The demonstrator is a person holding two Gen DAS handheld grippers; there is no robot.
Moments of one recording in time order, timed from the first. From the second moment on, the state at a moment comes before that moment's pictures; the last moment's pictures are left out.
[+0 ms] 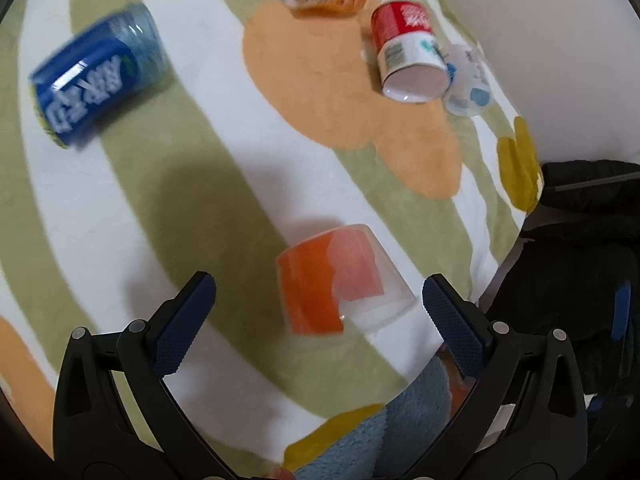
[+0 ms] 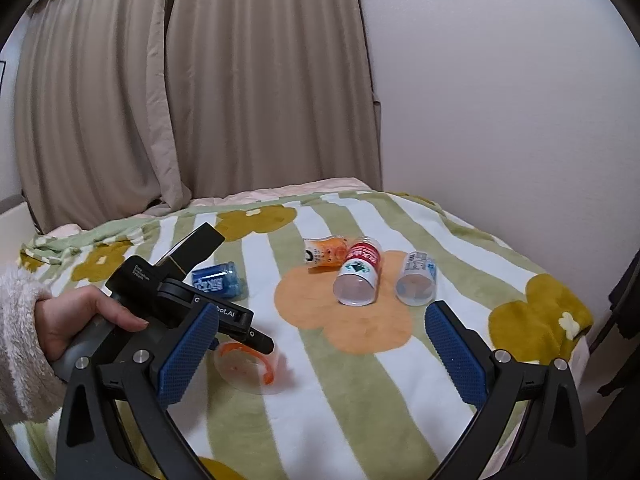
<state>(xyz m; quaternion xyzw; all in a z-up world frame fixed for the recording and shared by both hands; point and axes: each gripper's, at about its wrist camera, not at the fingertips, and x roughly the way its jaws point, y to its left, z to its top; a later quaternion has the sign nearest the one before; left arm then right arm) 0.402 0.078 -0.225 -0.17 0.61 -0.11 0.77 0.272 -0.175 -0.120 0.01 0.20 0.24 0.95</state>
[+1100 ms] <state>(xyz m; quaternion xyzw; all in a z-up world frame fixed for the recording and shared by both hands) 0.240 0.146 -0.156 -0.11 0.41 -0.05 0.90 0.475 -0.023 -0.245 0.00 0.74 0.28 0.61</state>
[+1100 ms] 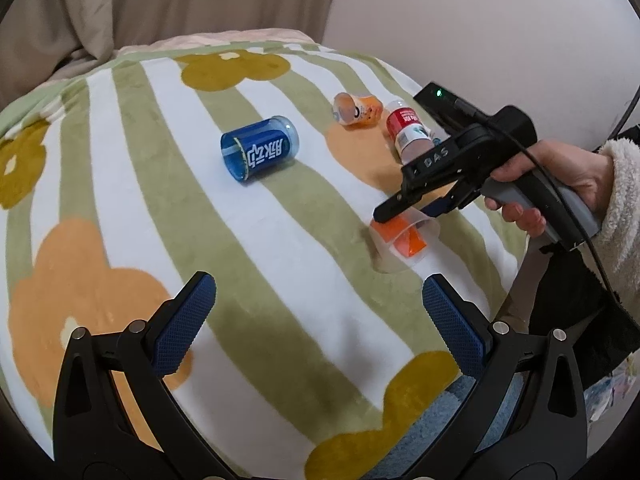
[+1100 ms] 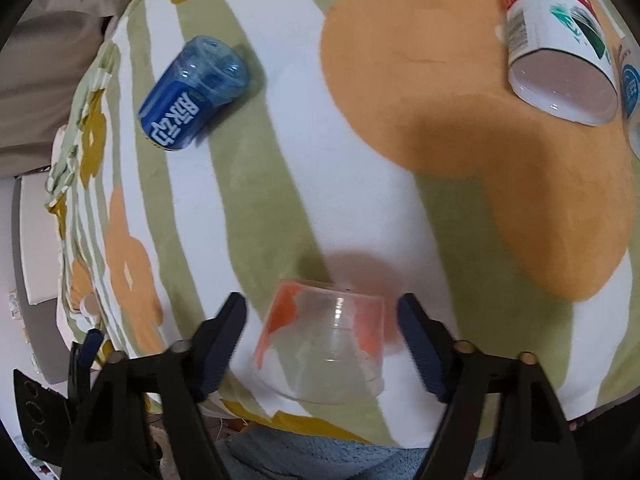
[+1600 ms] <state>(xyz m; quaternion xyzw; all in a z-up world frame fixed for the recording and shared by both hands) 0.221 0.145 -0.159 -0.11 0.36 -0.01 0.93 0.354 -0.091 -0.164 0.02 0.32 0.37 0.87</state>
